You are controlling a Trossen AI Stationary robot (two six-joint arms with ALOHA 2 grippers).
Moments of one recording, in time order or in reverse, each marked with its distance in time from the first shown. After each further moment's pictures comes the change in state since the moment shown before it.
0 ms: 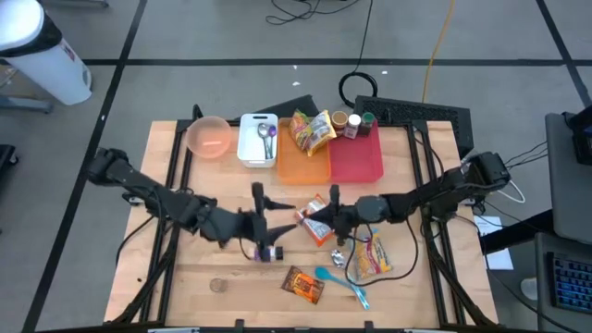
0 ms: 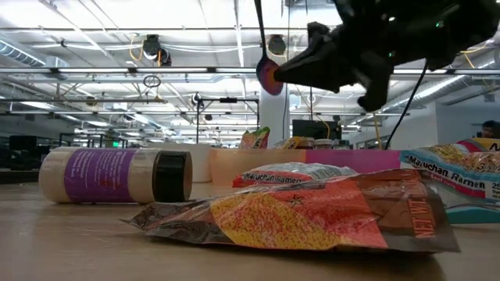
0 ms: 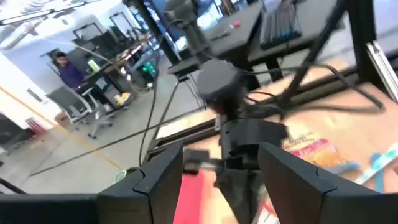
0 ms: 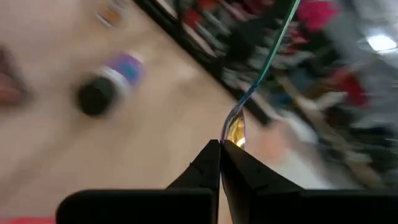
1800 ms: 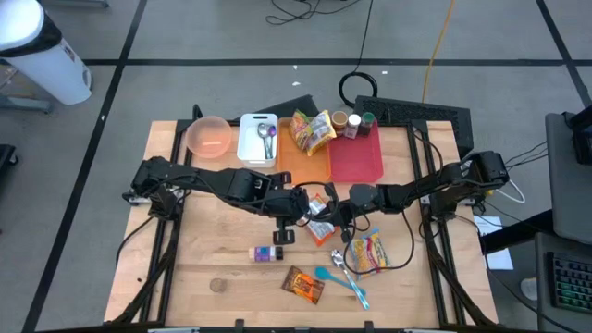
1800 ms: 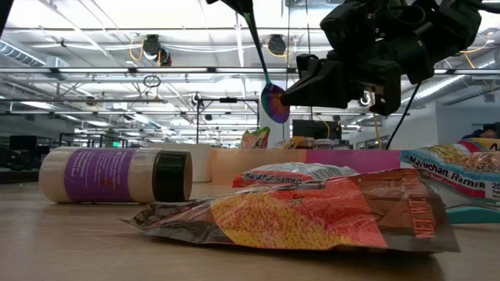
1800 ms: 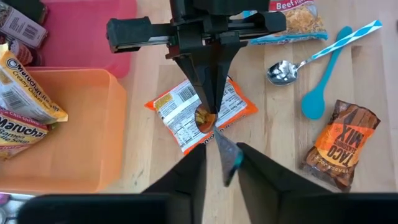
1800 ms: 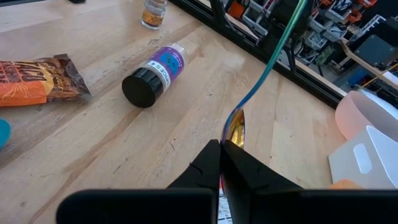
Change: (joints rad) left arm 0.249 0.418 0.718 -1.142 0.438 -0.555; right arm -0.126 0.000 0.000 -0.126 -0.315 0.192
